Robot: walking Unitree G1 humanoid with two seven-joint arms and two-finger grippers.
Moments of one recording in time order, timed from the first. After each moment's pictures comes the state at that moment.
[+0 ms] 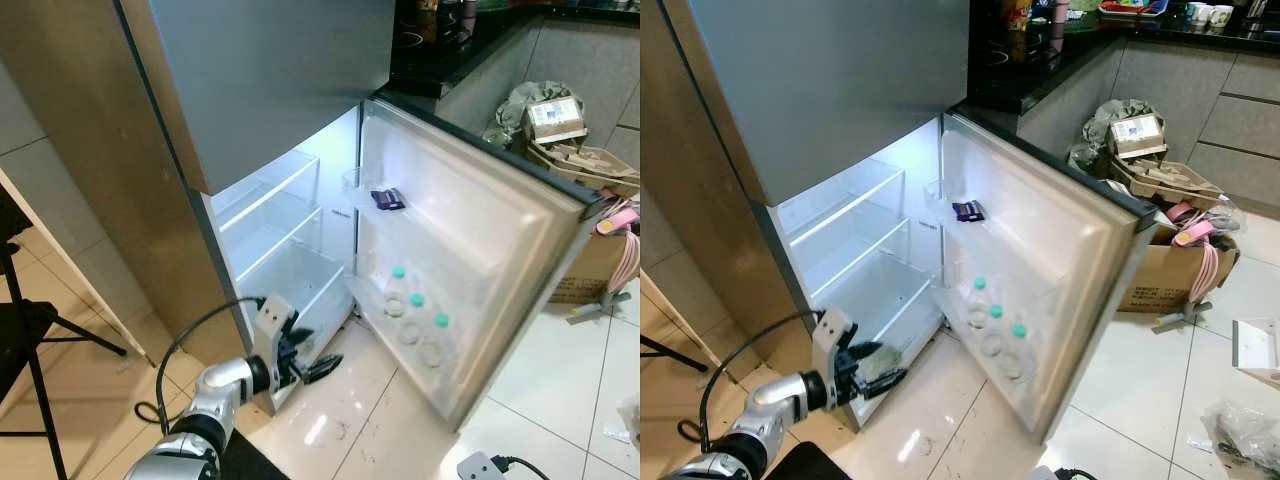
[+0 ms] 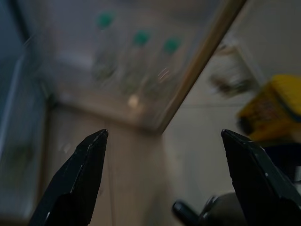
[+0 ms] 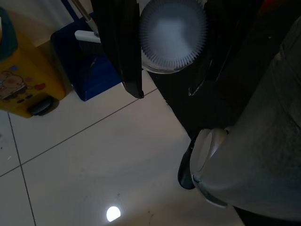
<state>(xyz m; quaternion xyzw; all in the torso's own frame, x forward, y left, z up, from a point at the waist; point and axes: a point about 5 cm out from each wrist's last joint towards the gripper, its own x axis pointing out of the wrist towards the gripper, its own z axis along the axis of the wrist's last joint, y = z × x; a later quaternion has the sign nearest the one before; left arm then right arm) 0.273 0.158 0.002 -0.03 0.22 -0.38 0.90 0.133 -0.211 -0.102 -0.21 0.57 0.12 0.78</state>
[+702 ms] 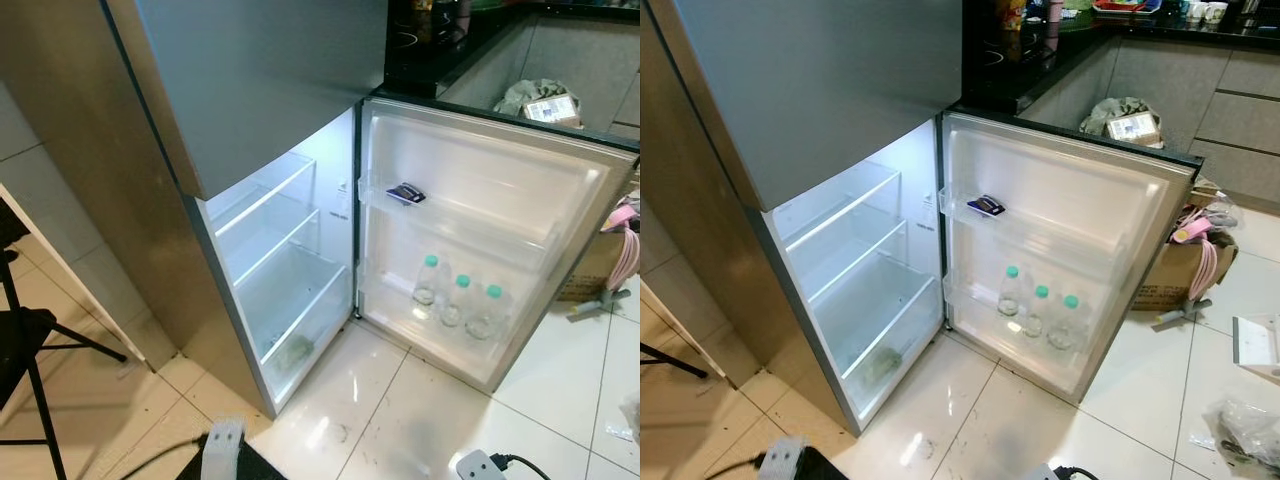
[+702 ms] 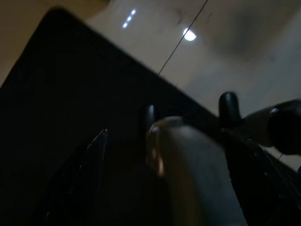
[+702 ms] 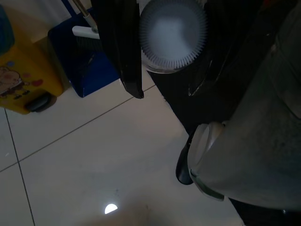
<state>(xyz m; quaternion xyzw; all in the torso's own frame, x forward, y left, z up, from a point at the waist) 0.141 0.202 -0.097 -0.07 0.50 -0.05 0.86 0.136 -0.210 -0.101 -0.21 0.57 0.12 0.78</state>
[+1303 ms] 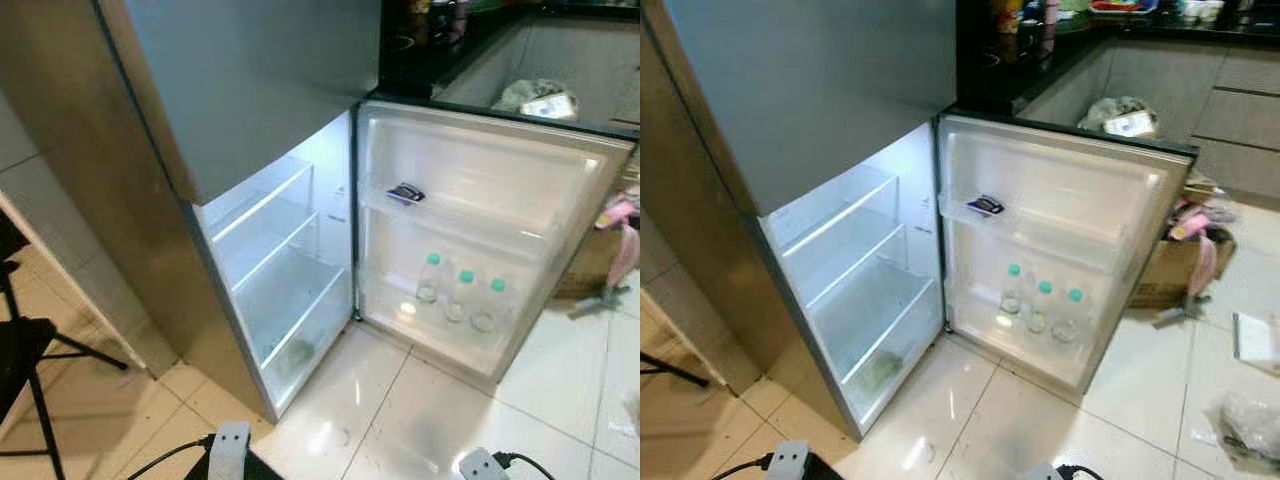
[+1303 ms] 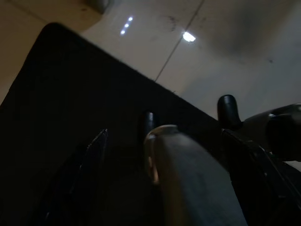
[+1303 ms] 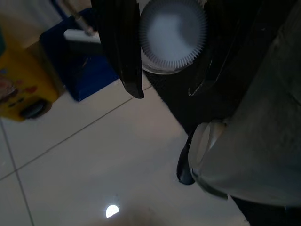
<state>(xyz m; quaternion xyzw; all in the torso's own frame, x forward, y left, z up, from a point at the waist) 0.152 0.190 -0.095 -0.07 0.49 -0.06 0.86 0.135 -0.212 -0.101 -0.22 0.57 0.12 0.78</state>
